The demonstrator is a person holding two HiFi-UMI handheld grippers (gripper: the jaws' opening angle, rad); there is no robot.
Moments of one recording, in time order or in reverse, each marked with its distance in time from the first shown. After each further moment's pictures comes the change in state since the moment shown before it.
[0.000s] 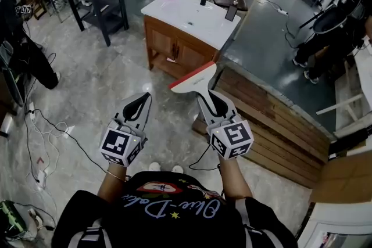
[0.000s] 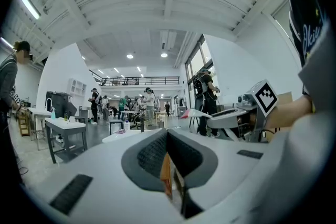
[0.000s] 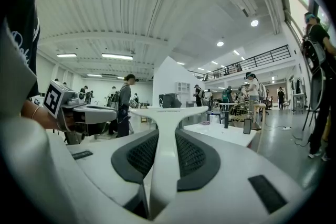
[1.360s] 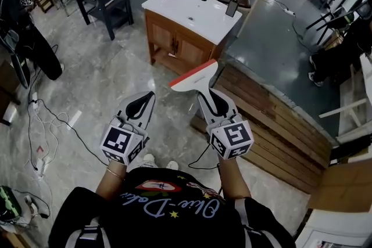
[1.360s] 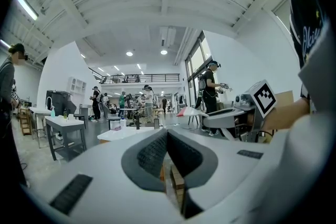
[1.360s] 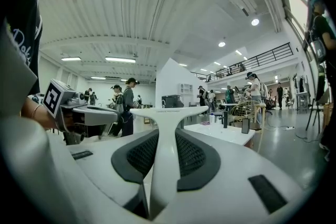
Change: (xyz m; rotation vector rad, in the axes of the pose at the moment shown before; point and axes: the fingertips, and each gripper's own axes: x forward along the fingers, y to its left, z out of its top) left arm 0.014 -0.057 0.001 0.001 0.009 0.017; right arm -0.038 -0.024 -0.008 0.002 -0.021 0.043
